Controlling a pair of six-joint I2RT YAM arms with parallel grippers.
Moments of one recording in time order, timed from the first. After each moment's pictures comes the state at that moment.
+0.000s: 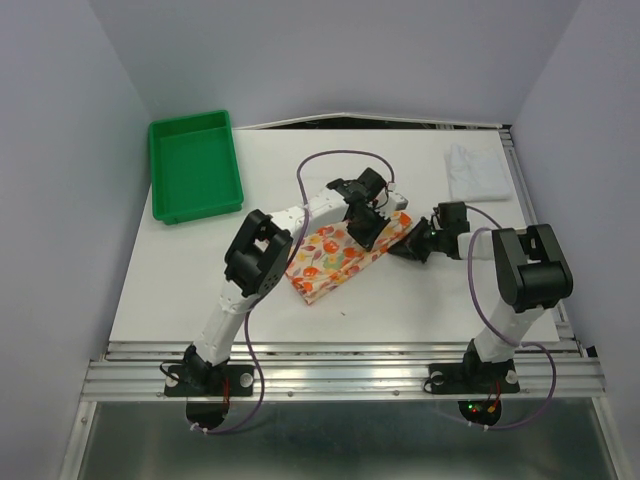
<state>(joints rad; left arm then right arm) -0.79 2.29 1.91 -0.75 0.31 0.09 0.10 1.77 0.75 0.14 -0.60 0.94</state>
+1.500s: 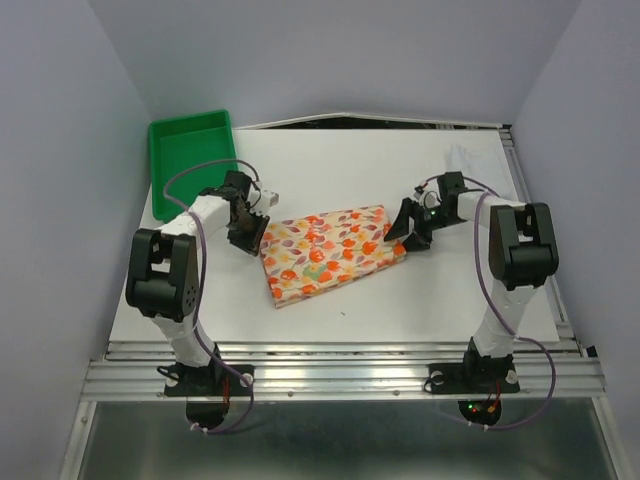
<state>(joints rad) -0.20 1.70 1.15 -0.71 0.18 0.24 0.06 1.99 1.26 -0.53 -0.82 0.30</state>
